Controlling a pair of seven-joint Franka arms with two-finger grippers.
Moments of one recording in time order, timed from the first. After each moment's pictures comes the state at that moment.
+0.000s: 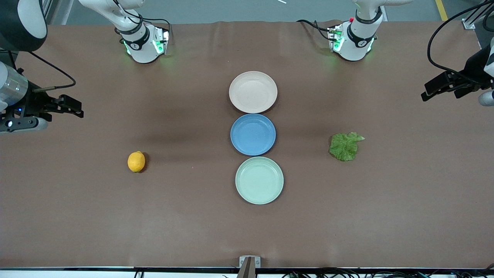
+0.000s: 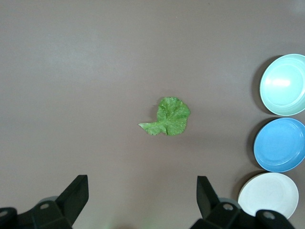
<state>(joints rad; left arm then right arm) -0.01 -0.03 -0.01 -1.56 -0.06 1.53 -0.14 -0.01 0.02 0.01 -1.68 0.00 1.62 -0.11</state>
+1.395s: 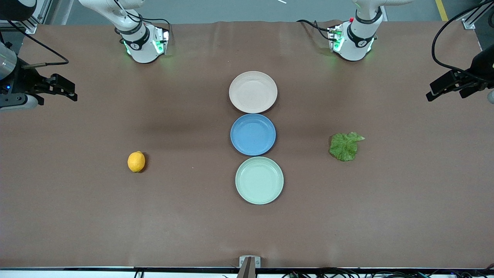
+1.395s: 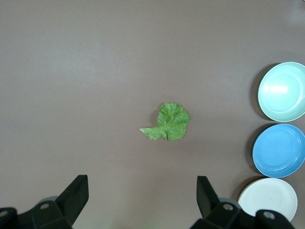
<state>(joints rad) -0.01 -0.03 0.00 -1.55 -0.06 1.54 -0.14 0.00 -0.06 0.01 -1.68 0.00 1.55 -0.11</state>
